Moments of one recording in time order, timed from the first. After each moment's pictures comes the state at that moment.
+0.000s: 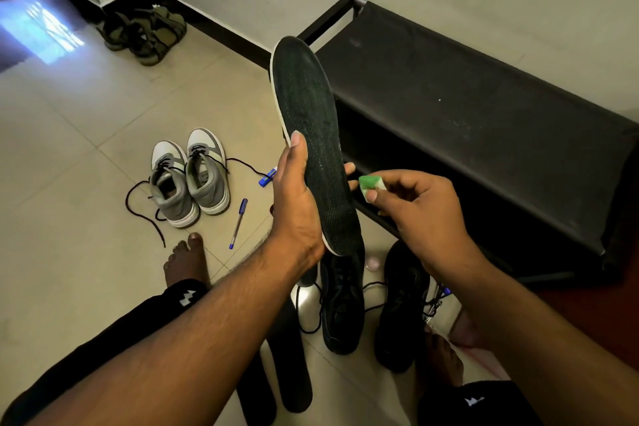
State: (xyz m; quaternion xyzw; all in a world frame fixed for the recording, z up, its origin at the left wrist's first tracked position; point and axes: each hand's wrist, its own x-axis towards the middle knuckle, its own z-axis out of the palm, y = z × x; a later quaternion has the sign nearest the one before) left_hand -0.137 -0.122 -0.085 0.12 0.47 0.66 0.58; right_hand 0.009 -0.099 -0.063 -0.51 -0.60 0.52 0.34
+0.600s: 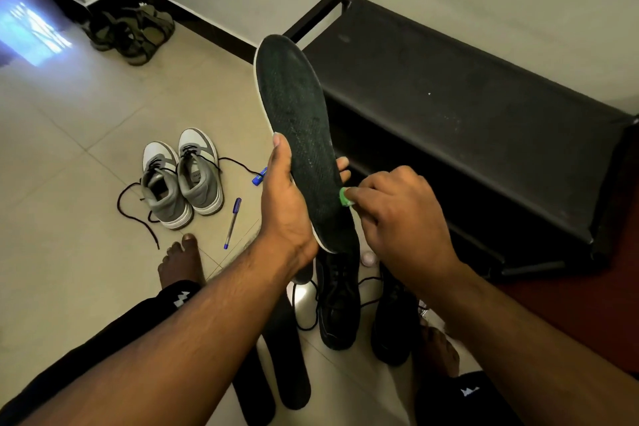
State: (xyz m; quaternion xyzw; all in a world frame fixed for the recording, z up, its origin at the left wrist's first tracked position) left_hand -0.132 -0.127 -0.072 0.05 0.48 0.62 0.61; right_hand 0.010 -0.111 -0.070 -0.39 -0.89 0.08 0.23
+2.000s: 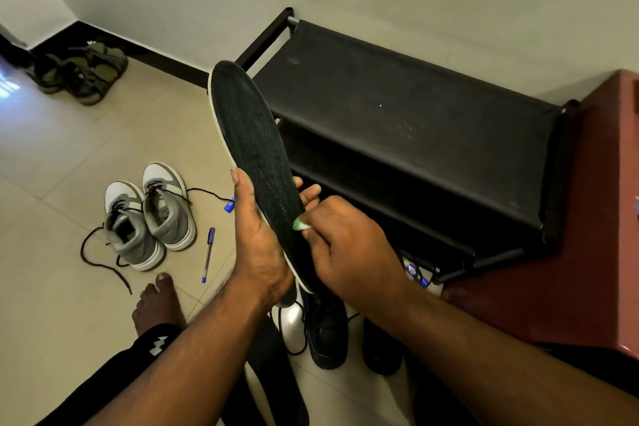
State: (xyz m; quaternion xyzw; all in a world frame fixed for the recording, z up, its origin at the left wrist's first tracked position) left_hand -0.116 -0.133 -0.069 0.10 0.43 0.64 0.63; right_hand -0.006 -0.130 -0.060 -0.44 -0.83 0.23 0.26
